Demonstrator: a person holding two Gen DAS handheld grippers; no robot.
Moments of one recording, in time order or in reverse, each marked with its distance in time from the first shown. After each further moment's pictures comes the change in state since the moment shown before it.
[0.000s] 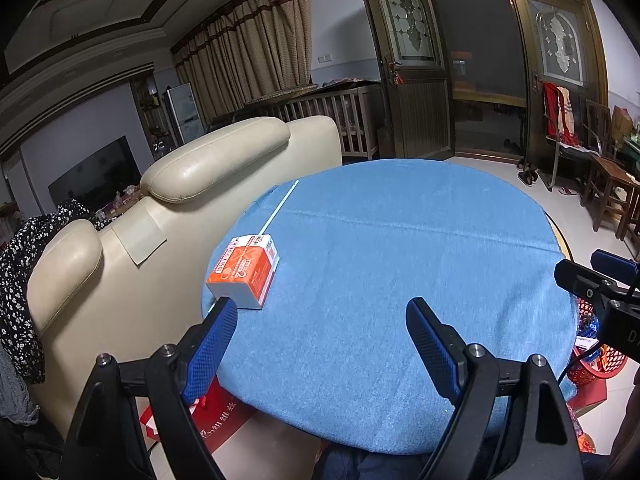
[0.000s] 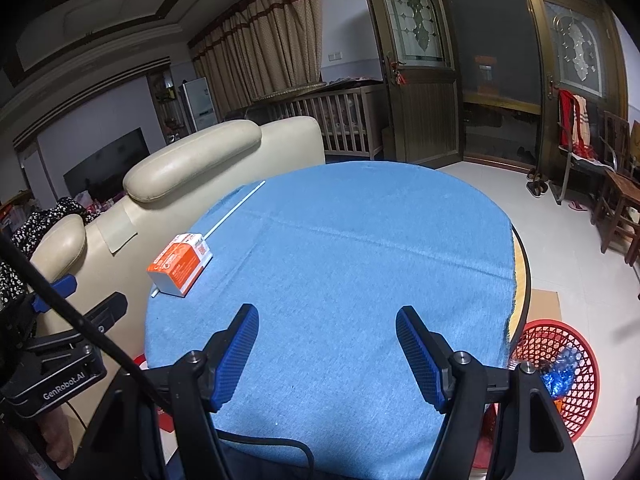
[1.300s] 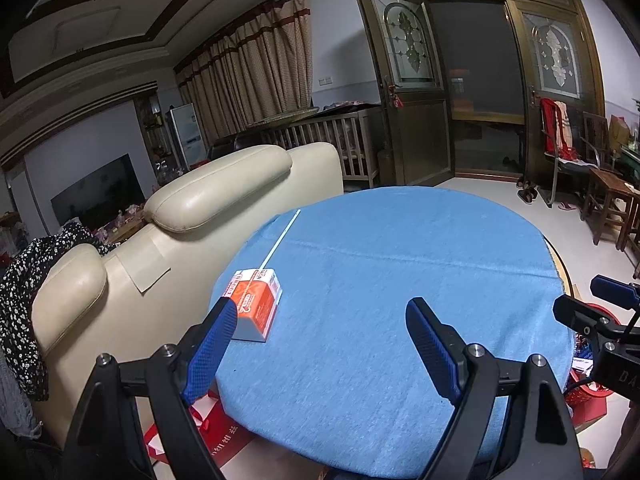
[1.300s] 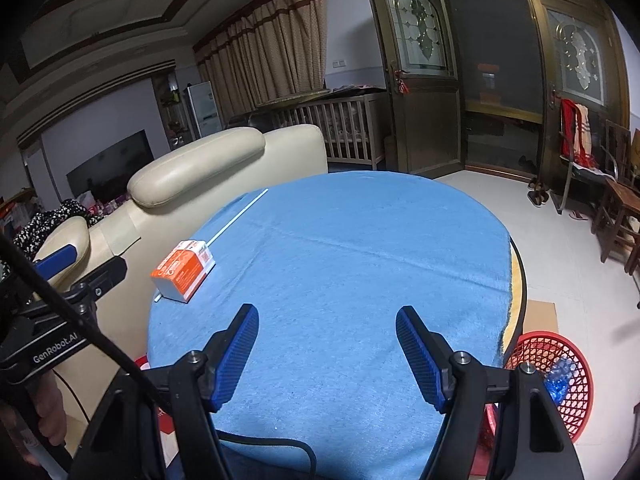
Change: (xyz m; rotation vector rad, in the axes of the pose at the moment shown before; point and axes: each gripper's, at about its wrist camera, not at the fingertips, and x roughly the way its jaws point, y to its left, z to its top) left arm -0.009 0.004 0.024 -0.001 -0.086 0.009; right arm -0.011 0.003 0.009 -0.018 -0.022 0.005
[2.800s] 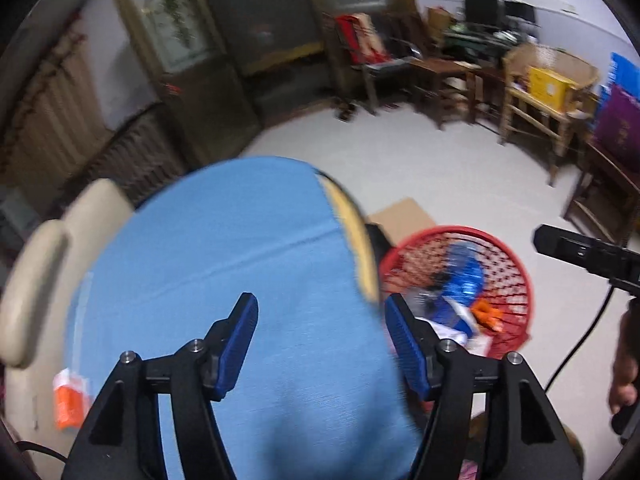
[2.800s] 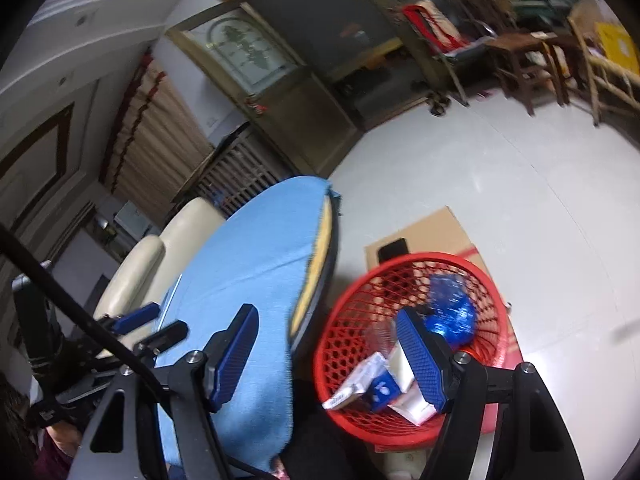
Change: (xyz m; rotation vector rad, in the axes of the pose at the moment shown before) left arm 0.016 -0.297 0.009 0.481 0.102 -0.476; right arm -0.069 -0.323 -0.106 0.592 -0.084 -0.033
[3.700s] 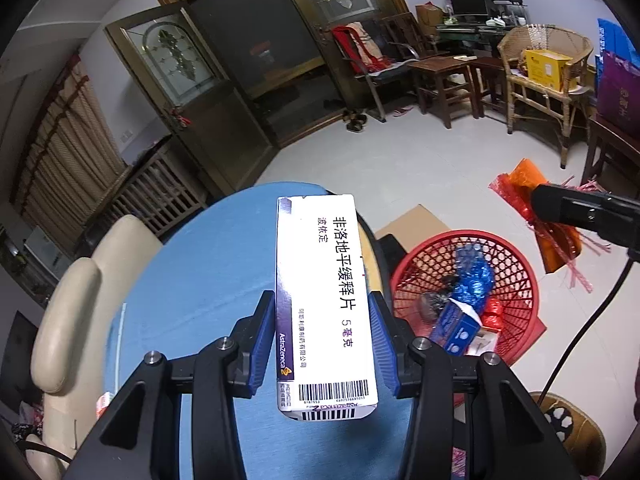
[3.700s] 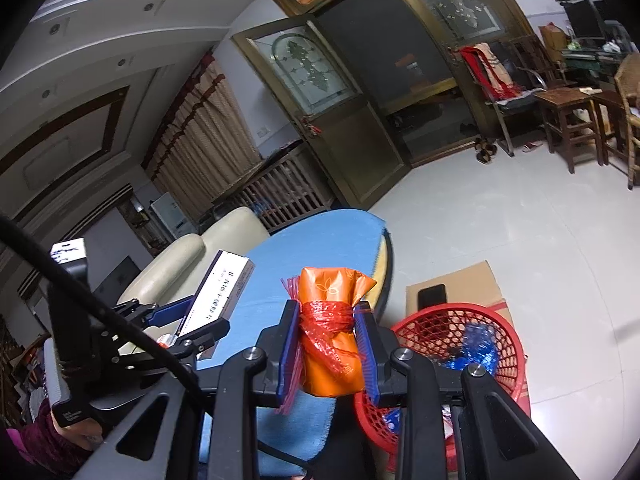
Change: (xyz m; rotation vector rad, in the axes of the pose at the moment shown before) left arm -0.018 -0.037 0.015 0.123 -0.023 0.056; right arm -0.043 0.040 0.011 -0.139 -0.097 0.099
